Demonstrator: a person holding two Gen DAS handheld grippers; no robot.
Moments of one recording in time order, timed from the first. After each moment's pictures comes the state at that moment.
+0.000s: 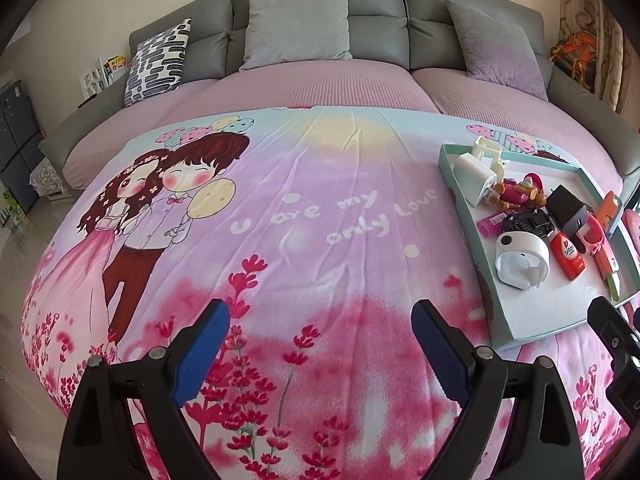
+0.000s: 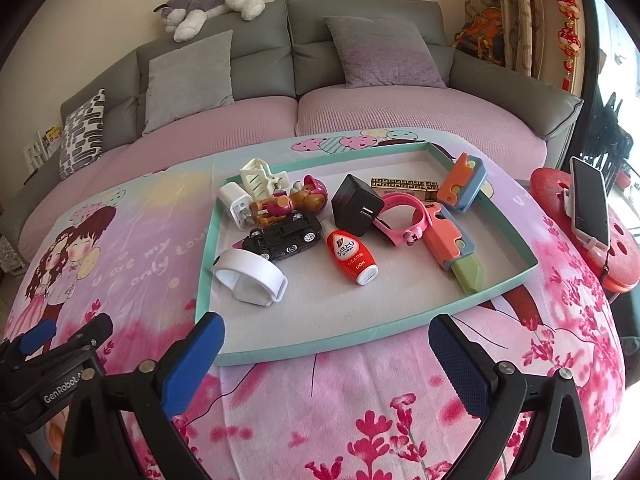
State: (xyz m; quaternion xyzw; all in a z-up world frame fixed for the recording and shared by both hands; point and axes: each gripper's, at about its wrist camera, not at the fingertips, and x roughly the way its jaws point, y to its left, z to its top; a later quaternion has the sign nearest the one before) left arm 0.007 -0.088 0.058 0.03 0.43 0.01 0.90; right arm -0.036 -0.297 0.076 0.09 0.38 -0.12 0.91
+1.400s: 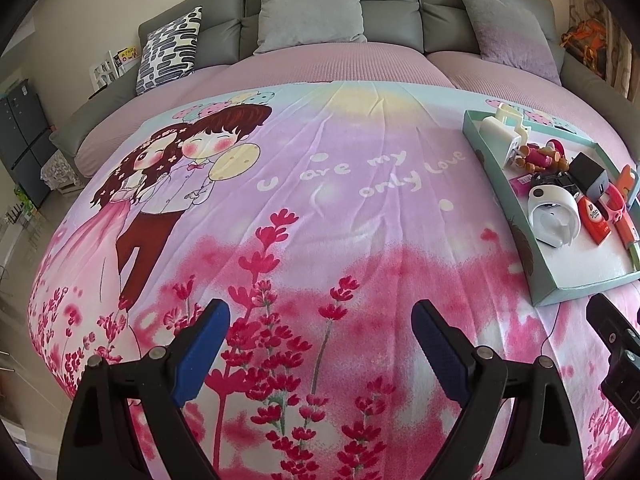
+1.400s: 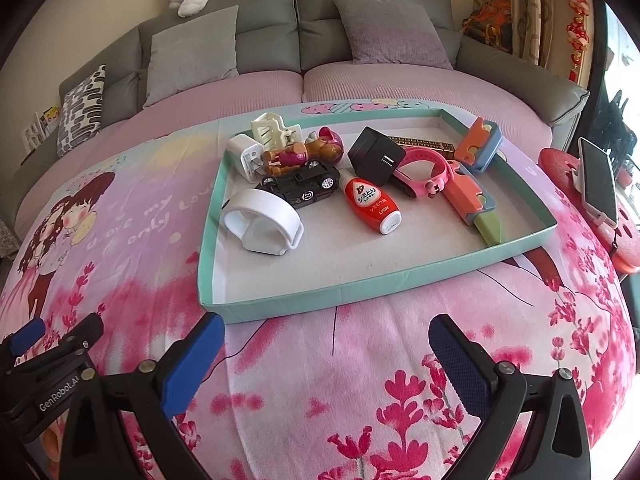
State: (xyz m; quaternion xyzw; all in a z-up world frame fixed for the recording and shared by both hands) left arm -0.010 -0.072 0.032 0.04 0.44 0.04 0.90; right arm -0.041 -0.276 0.045 0.08 0.41 -0.11 0.90
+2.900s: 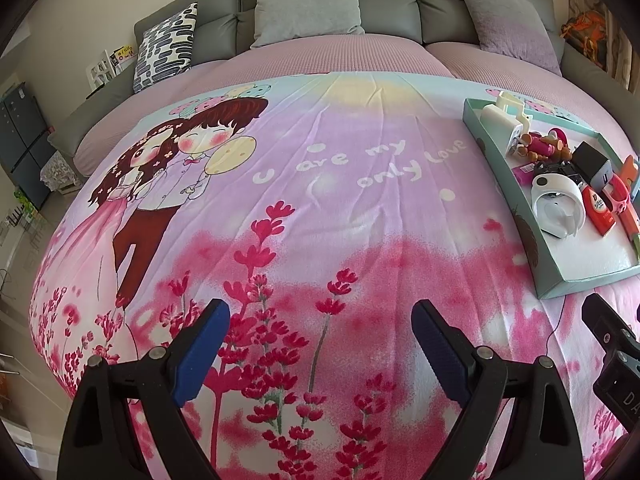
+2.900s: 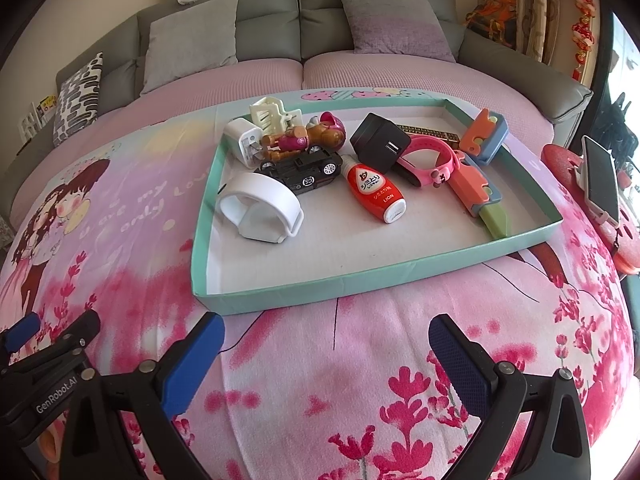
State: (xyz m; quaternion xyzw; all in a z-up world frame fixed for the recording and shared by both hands) left arm -0.008 -0.074 0.026 0.05 0.45 0.03 0.89; right arm -0.035 -0.273 0.037 0.07 0.43 -0.11 0.89
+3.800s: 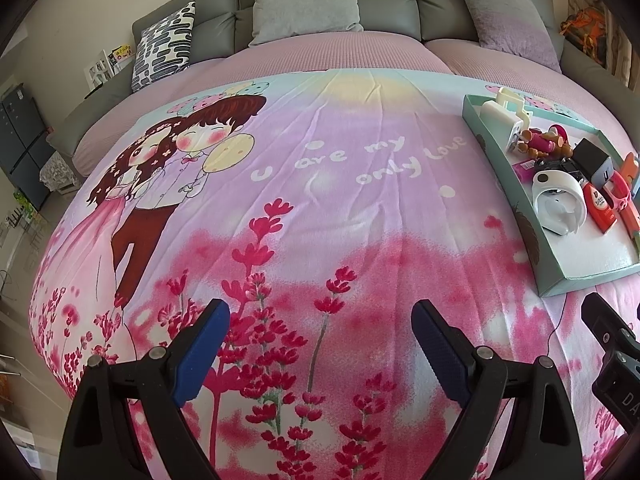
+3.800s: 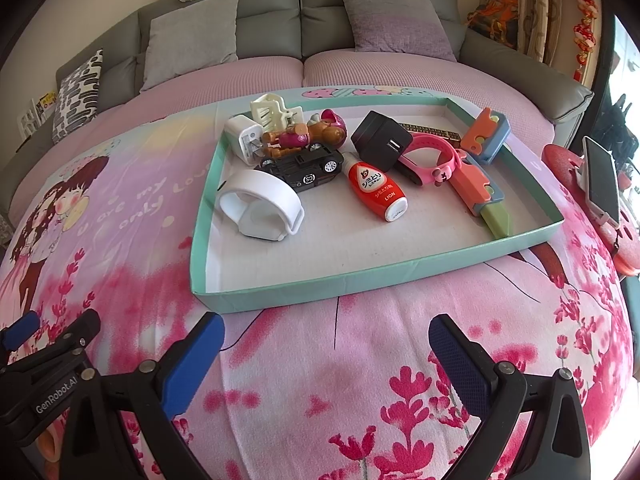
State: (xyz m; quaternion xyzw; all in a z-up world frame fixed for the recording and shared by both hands) left arm -0.007 -0.074 0.024 0.05 0.46 0.03 0.89; right arm -0.035 -0.272 0.035 0.07 0.43 -0.11 0.89
